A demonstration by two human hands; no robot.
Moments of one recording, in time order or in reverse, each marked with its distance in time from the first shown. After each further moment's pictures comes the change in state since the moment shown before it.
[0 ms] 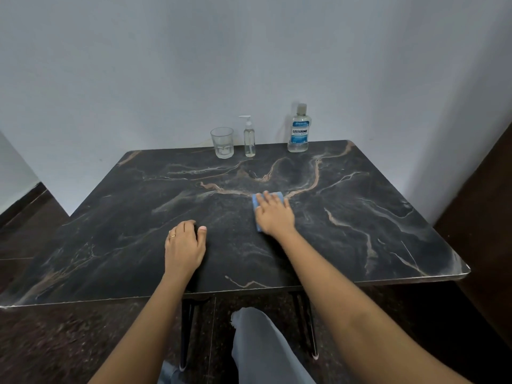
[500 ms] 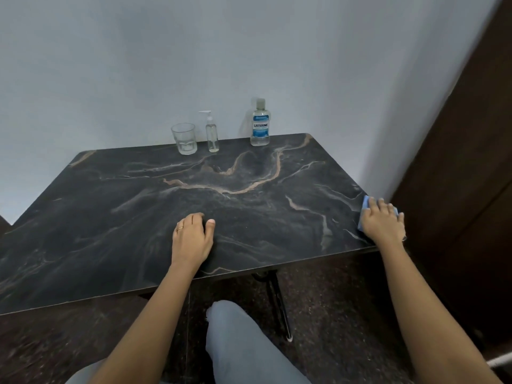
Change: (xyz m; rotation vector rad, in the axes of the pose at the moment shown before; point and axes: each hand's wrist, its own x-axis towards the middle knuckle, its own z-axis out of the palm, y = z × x) left_hand -0.024 0.070 0.028 -0.061 -0.073 0.189; right_hand -0.148 0.249 -0.084 -0.031 0.184 0.698
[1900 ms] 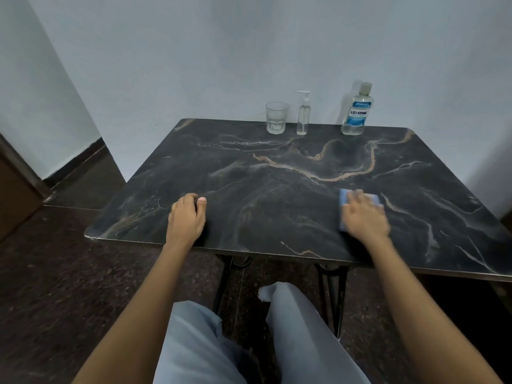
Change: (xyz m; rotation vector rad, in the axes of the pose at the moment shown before) left_hand -0.033 -0.161 -0.101 -0.076 0.171 -0.293; right_hand -0.099 -0.206 0.056 -0.038 -0.140 -0.486
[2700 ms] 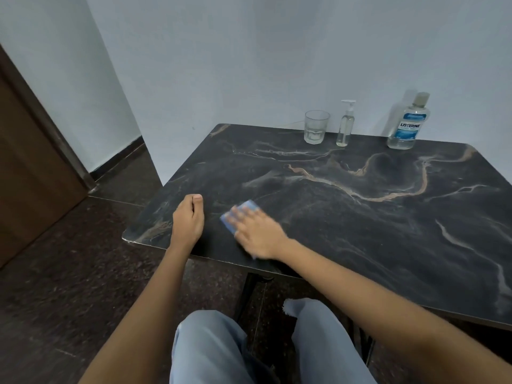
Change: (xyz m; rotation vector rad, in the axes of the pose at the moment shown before) left_hand 0.023 -0.034 -0.036 -0.269 0.168 -0.169; right_hand -0.024 -0.234 0.069 -0.057 -0.135 -1.033
